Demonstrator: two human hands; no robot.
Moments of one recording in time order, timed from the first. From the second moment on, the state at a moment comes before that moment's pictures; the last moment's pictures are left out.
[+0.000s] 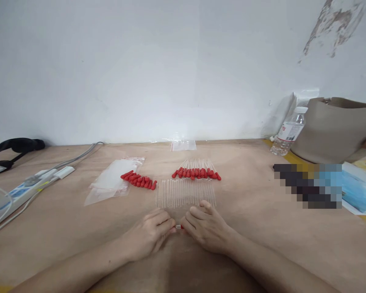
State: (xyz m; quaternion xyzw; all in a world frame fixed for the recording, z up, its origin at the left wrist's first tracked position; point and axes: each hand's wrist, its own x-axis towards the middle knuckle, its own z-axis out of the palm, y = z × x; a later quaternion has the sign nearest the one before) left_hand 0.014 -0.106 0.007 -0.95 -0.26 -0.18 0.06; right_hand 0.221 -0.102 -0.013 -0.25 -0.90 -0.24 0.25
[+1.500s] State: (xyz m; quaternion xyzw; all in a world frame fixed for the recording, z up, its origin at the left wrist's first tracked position) left_hand -0.016 -0.072 0.015 -0.86 -0.45 -0.24 -0.03; right_hand 0.271 -0.070 -0.011 -0.43 -0.79 -0.25 0.37
